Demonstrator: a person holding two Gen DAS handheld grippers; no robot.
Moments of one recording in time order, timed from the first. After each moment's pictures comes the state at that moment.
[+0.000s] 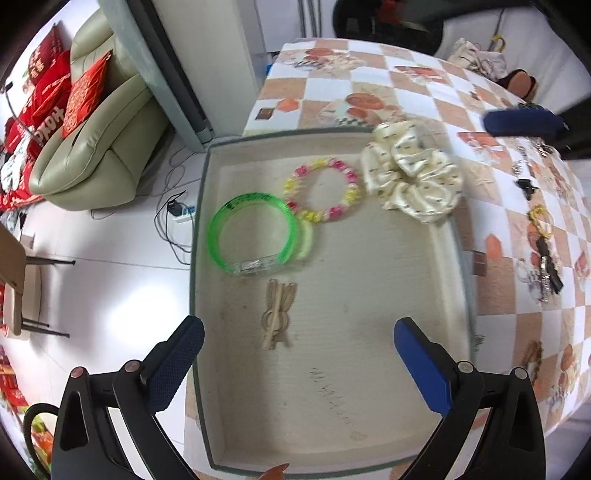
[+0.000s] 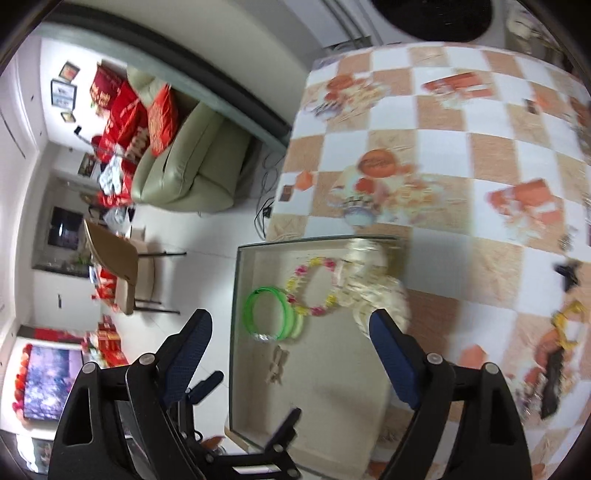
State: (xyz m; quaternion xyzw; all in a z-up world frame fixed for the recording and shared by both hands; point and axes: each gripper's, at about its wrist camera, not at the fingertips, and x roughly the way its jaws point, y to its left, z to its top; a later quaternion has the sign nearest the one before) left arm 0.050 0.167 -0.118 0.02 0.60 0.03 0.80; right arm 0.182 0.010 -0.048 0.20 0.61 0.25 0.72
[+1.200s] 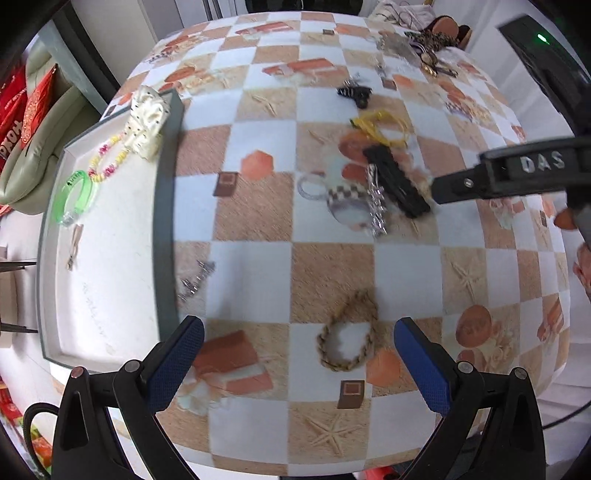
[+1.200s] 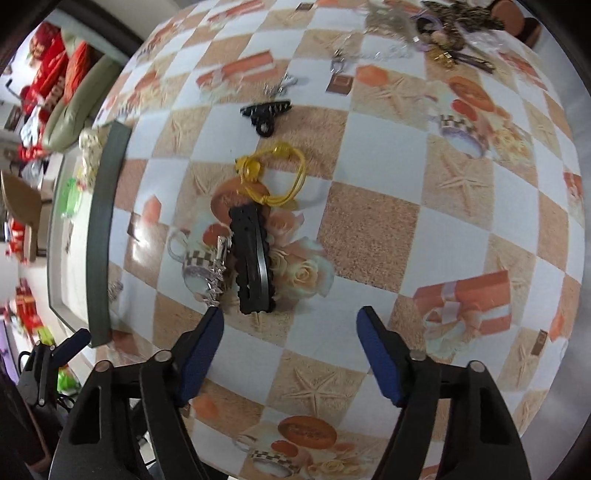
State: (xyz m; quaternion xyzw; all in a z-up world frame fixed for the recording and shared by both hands) left arm -0.007 -0.050 -0.134 0.01 0.63 -0.03 0.77; right arm 0.109 -0.219 -0.139 0.03 0.70 0.15 0.70
